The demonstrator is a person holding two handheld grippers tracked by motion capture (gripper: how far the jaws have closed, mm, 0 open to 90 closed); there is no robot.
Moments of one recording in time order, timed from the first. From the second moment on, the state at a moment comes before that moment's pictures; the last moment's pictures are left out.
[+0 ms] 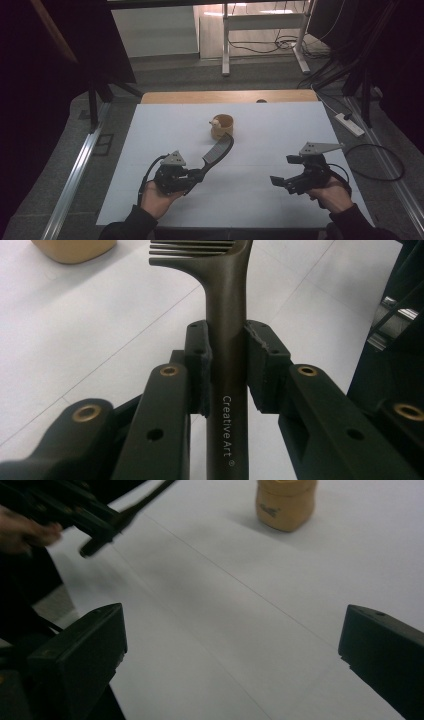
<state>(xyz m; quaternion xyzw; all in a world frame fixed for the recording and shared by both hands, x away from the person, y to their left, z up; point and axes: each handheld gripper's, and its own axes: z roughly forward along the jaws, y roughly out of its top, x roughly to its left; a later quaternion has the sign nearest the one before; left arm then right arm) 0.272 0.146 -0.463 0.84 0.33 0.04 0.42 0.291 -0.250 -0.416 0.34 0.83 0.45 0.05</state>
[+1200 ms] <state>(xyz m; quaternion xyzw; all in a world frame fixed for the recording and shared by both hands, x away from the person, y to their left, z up) 0.276 0.131 -0.464 0.84 0.33 0.04 0.44 0.321 -0.202 -0.415 0.33 0.83 0.46 0.01</state>
